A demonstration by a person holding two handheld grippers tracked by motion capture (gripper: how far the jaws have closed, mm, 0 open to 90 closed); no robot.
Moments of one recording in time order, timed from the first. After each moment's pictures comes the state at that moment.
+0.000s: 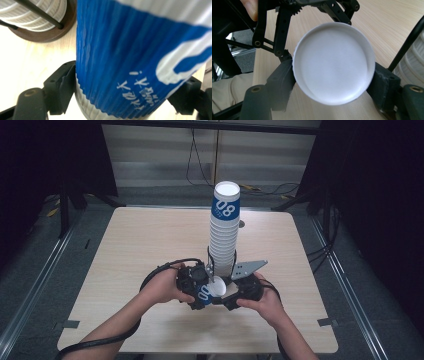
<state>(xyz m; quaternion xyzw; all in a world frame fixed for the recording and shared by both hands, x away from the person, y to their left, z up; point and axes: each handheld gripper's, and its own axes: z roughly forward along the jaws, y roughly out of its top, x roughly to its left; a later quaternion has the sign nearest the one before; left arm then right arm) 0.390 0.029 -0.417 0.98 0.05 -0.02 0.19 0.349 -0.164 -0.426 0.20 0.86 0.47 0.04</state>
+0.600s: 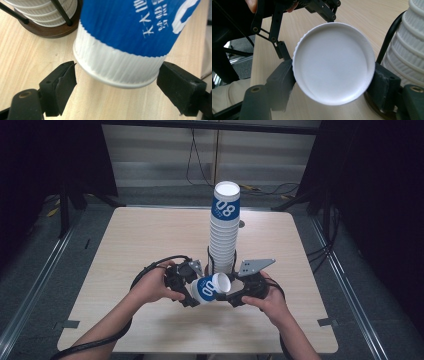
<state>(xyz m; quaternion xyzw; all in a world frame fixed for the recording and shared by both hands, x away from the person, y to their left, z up) 0.397 0.061 -0.421 0.96 0.09 -0.04 0.24 0.351 -0.178 -0.424 0.21 0.84 0.49 0.05</state>
